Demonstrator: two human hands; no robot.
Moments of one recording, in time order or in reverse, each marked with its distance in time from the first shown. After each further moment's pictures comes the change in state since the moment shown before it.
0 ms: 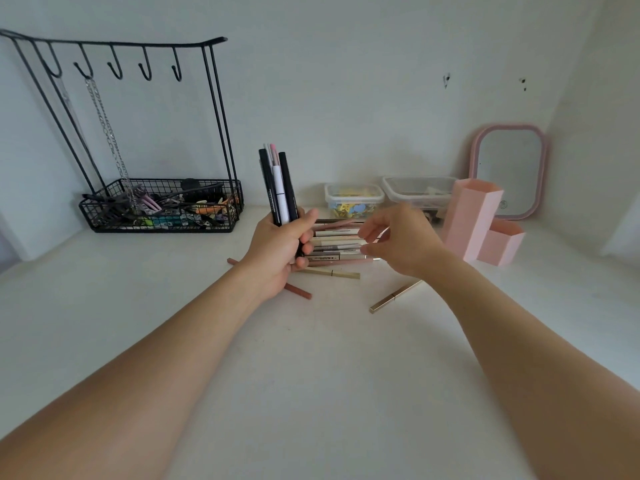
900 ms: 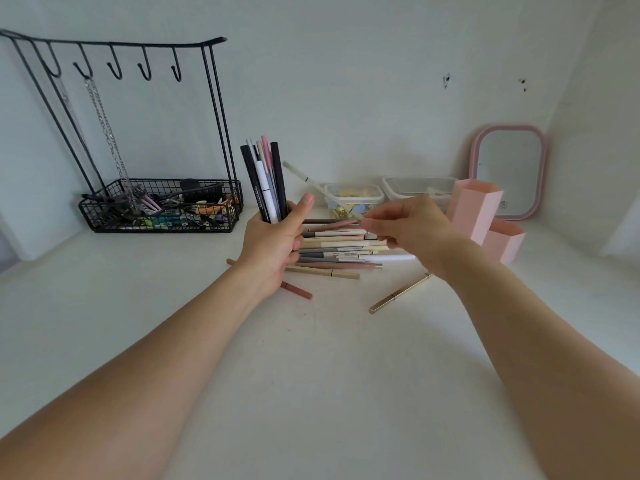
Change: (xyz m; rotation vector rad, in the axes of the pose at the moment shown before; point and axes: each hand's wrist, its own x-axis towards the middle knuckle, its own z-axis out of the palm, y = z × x) left_hand -0.004 0.006 -0.001 -0.041 0.061 0.053; right_hand -0.001 -0.004 -0.017 0.569 -0.005 0.203
